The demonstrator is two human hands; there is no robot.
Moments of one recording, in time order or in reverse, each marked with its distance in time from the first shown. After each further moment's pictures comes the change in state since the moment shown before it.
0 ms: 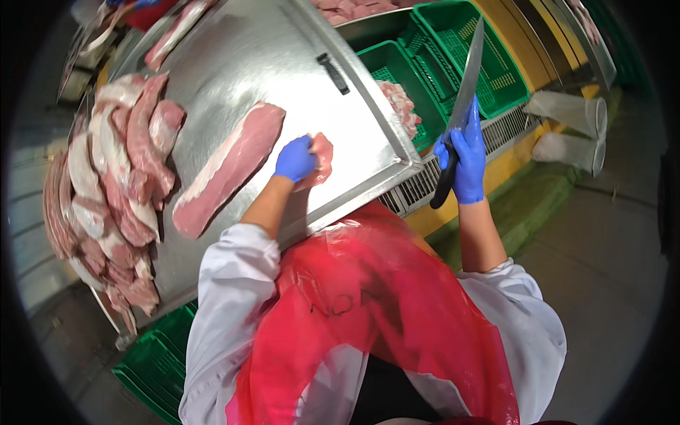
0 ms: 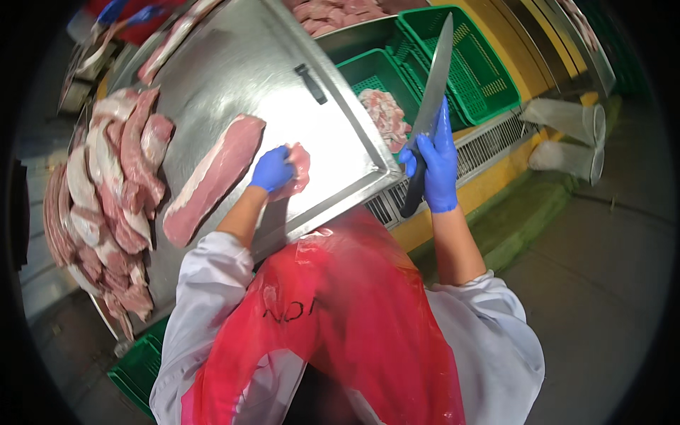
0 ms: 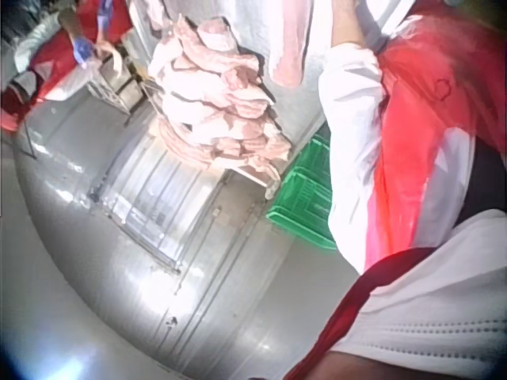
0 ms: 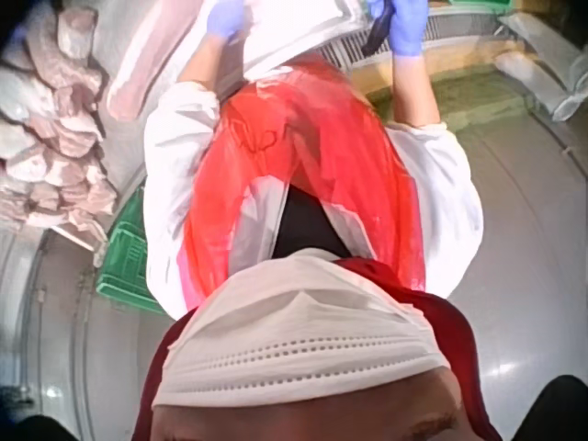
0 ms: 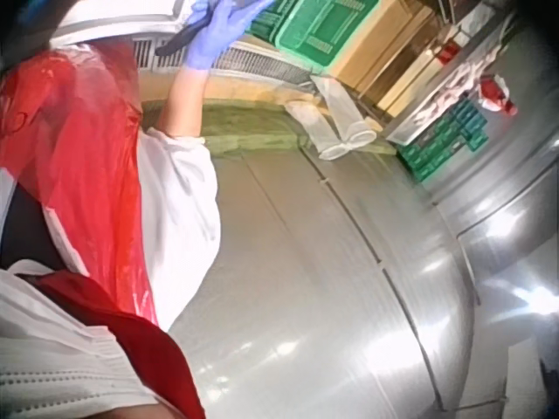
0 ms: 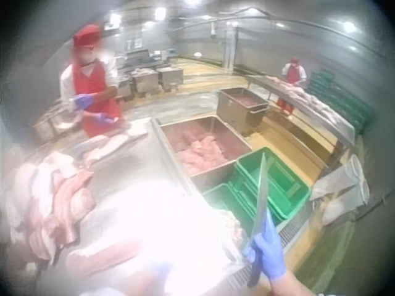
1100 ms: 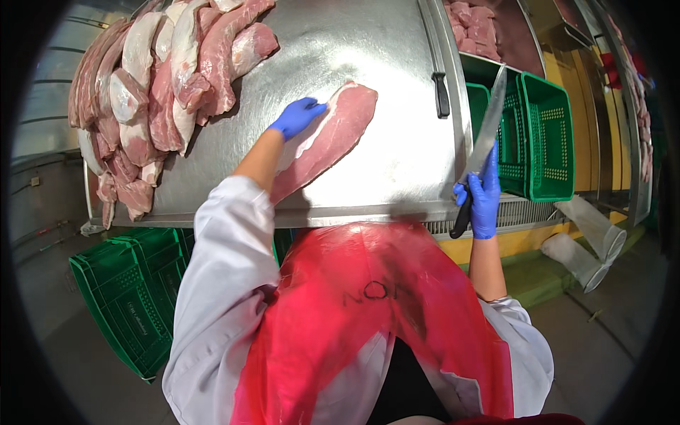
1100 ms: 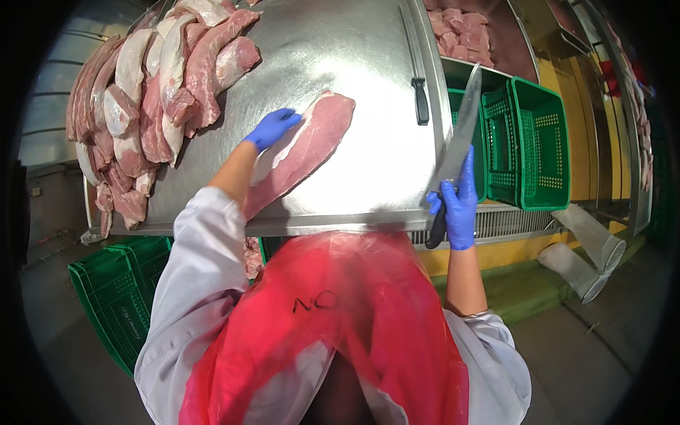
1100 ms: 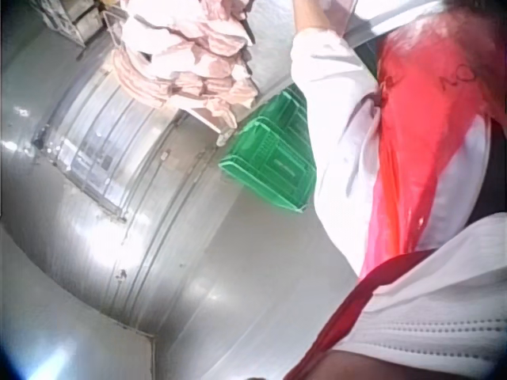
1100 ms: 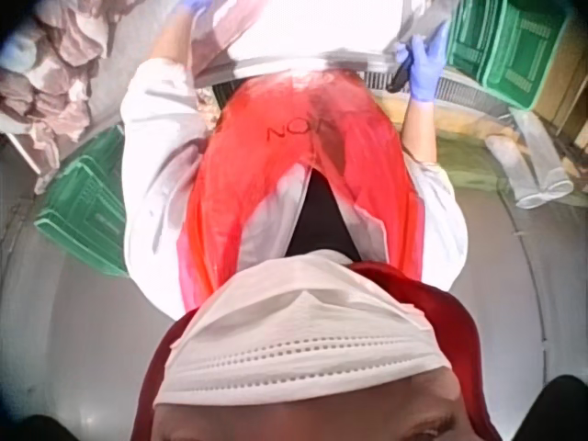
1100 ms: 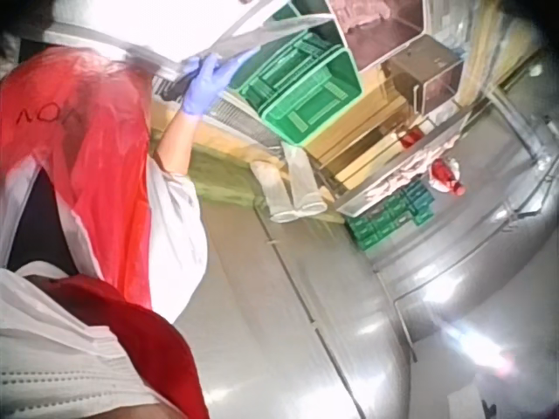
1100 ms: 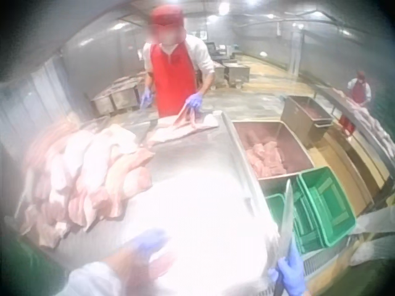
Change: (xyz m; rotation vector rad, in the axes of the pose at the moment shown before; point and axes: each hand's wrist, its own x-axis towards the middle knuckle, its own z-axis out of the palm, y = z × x) left_hand -0.034 -0.163 -0.105 -0.504 0.166 -0.336; right_hand 0.027 0.071 0.052 -0.233 -0.283 0.193
